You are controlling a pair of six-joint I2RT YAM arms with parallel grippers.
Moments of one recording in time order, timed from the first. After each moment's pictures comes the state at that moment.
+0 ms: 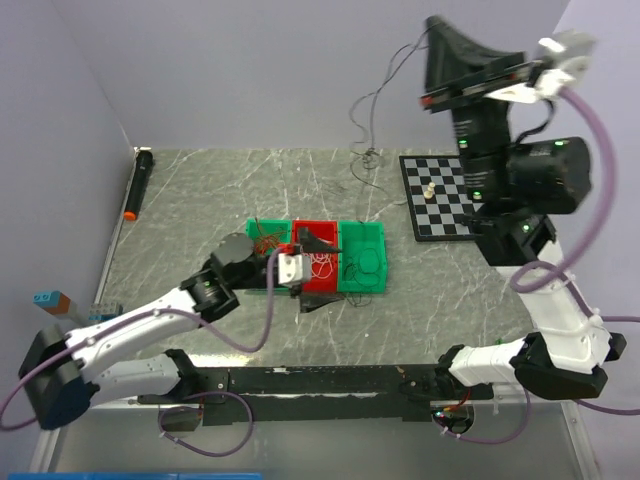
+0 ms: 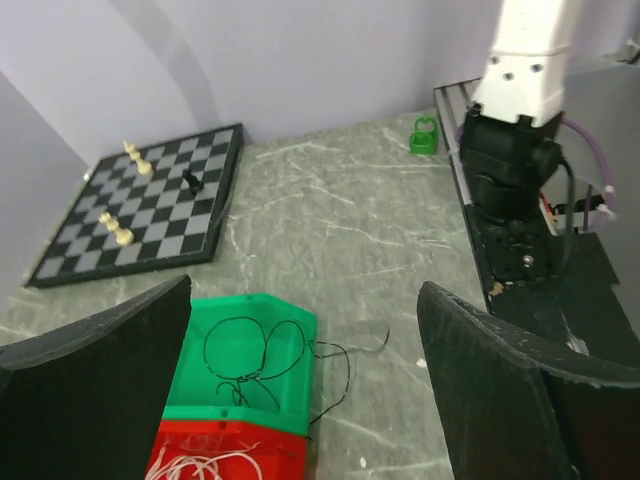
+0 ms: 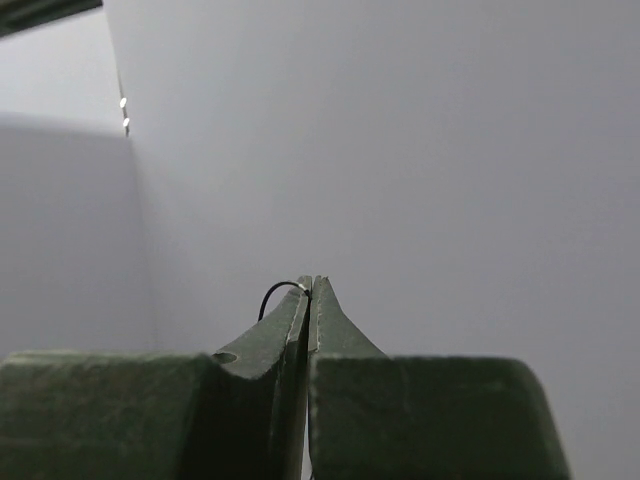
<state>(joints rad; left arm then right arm) -0.87 1.03 0.73 0.33 0.65 0.28 0.79 1.27 1.96 0.19 0.28 -0.24</state>
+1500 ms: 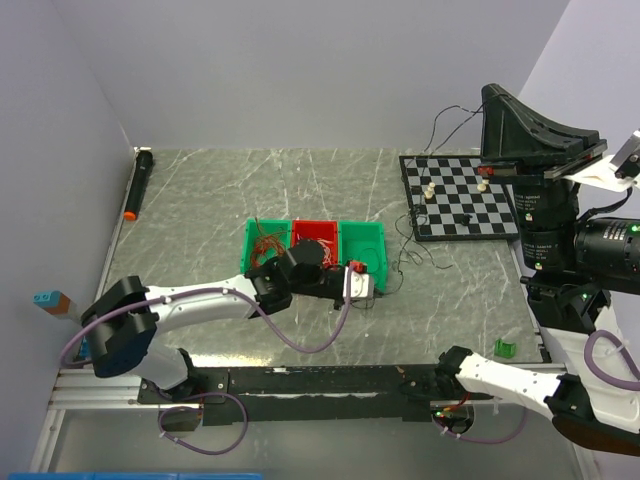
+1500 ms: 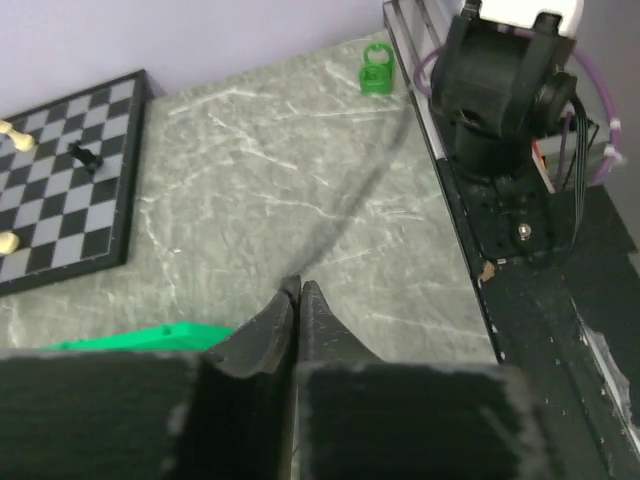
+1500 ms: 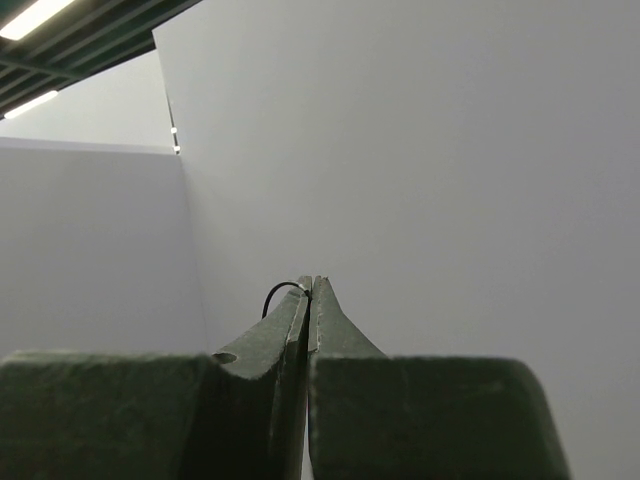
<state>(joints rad) -1.07 1.47 0.90 0.36 0.55 0.37 0.79 0.94 1.60 0.16 0.24 -0.11</state>
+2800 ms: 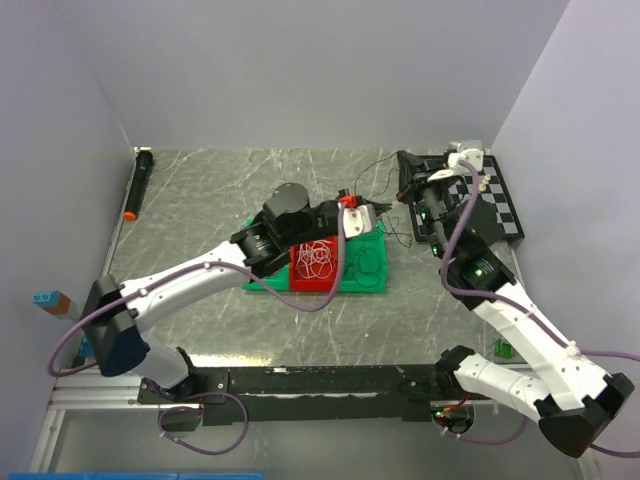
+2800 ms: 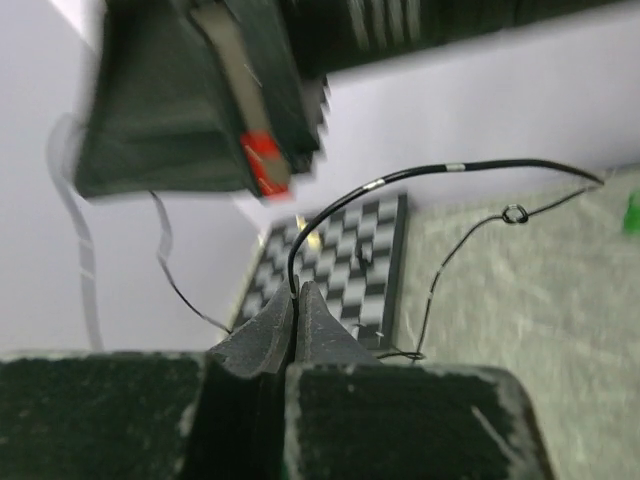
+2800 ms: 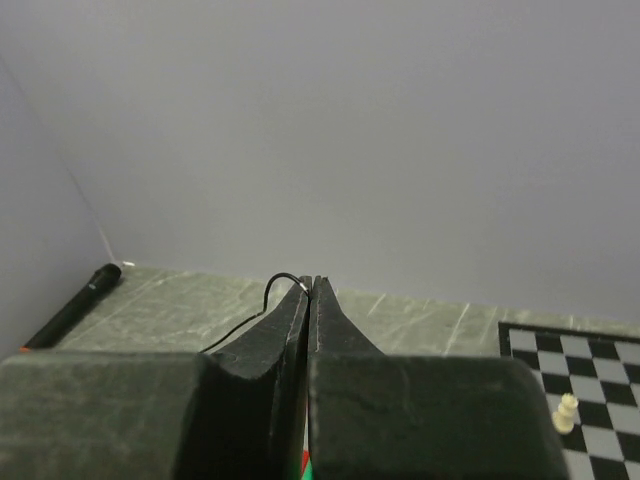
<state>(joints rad) -0.97 1.46 1.30 0.31 0.37 0.48 0.63 0.91 1.04 0.20 0.35 0.02</state>
